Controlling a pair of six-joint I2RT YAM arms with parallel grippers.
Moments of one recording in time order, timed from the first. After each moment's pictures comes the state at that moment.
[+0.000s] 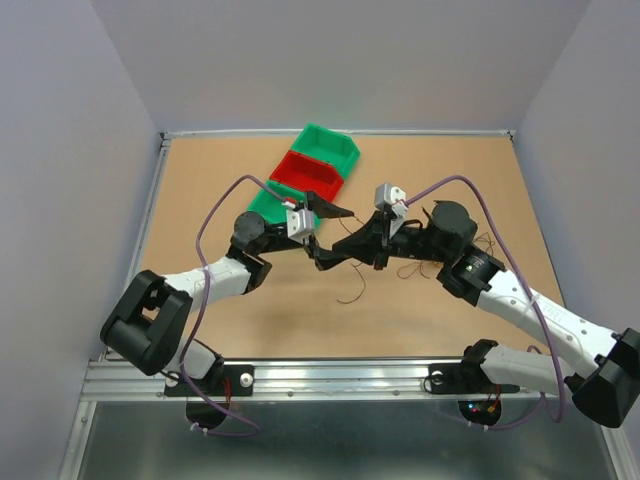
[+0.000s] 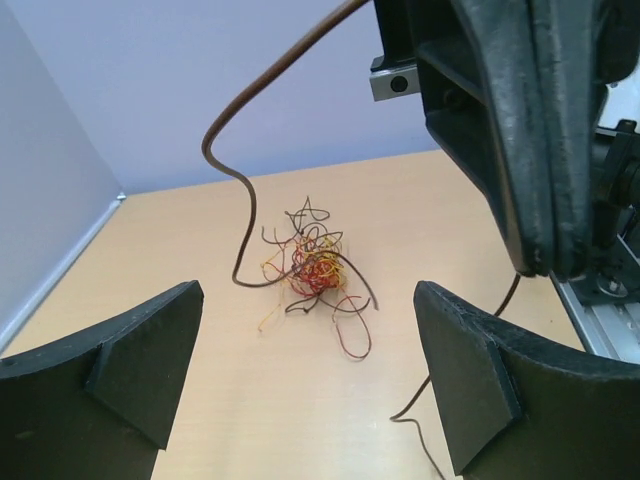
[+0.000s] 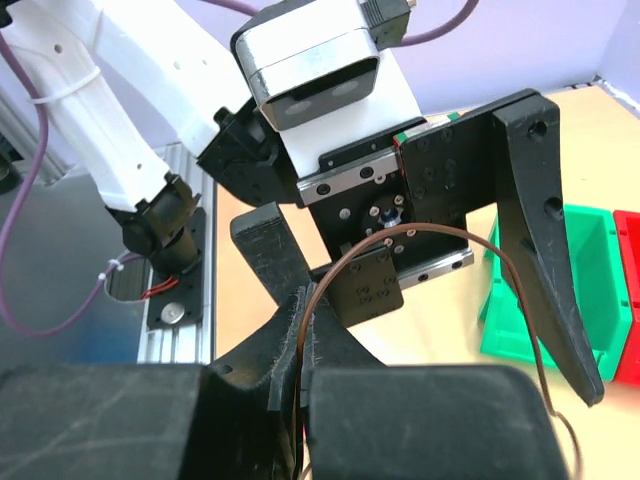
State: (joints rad) left arm -0.58 1.41 0.63 1.12 0.93 -0.05; right arm 0.75 1.05 0.88 0.19 -0.67 0.09
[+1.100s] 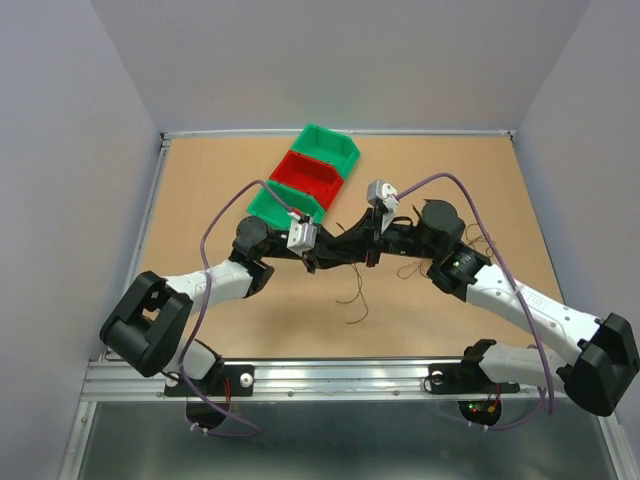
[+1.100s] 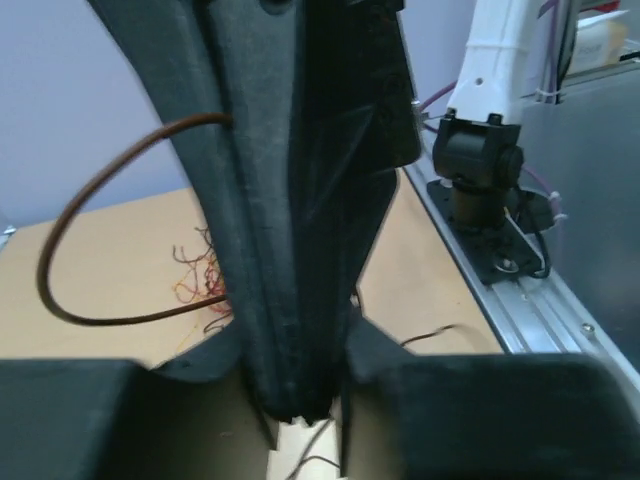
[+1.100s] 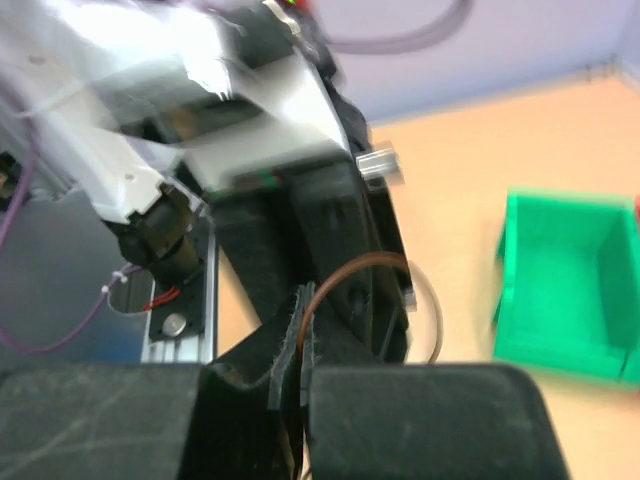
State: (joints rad) left arm -0.62 1.41 0.61 1.16 1.09 -0.12; right arm 0.74 1.13 0.84 0.32 -0.67 0.17
